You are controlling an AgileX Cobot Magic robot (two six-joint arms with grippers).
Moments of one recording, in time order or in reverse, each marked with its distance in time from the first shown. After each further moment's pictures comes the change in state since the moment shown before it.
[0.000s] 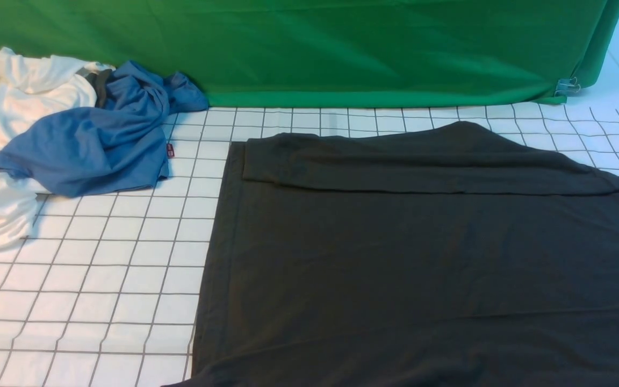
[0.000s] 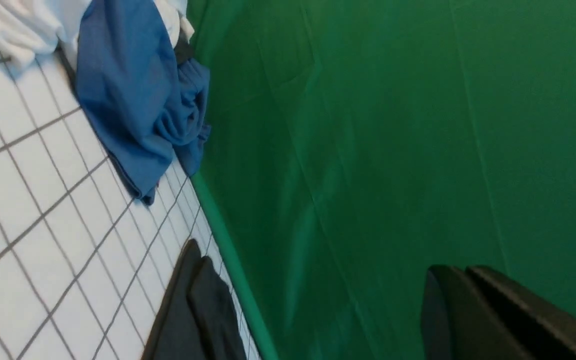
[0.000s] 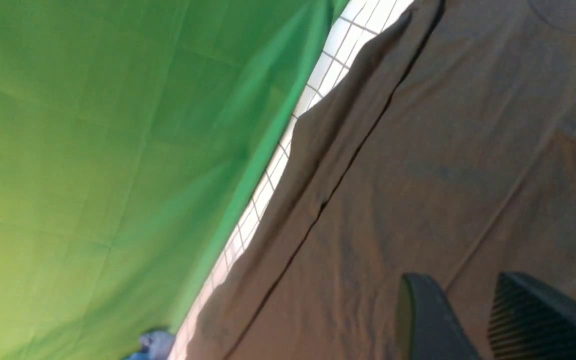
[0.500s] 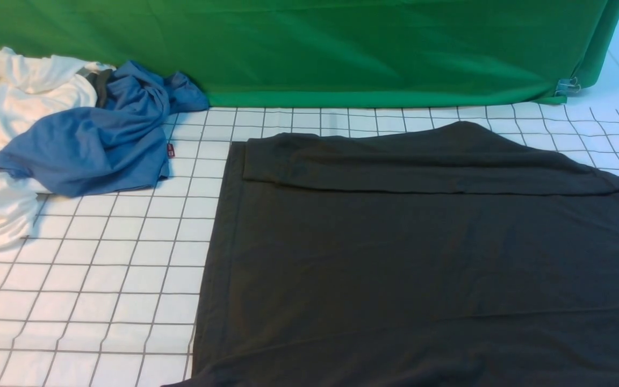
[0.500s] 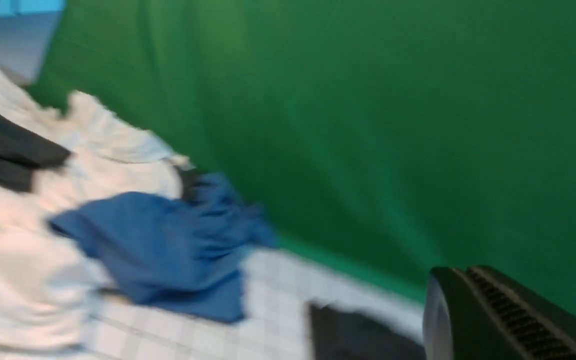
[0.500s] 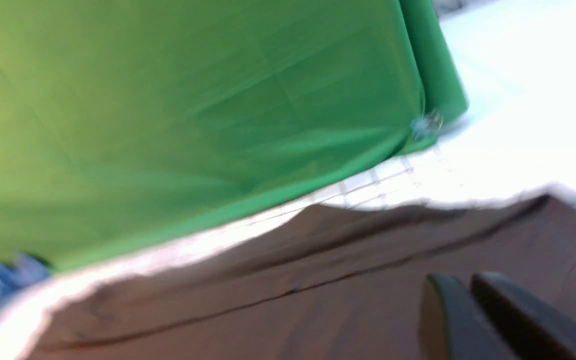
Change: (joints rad) right arm 0.000 0.274 -0.272 -0.002 -0.124 -0.861; left arm 0.000 0.410 -0.599 0.629 0.445 0.312
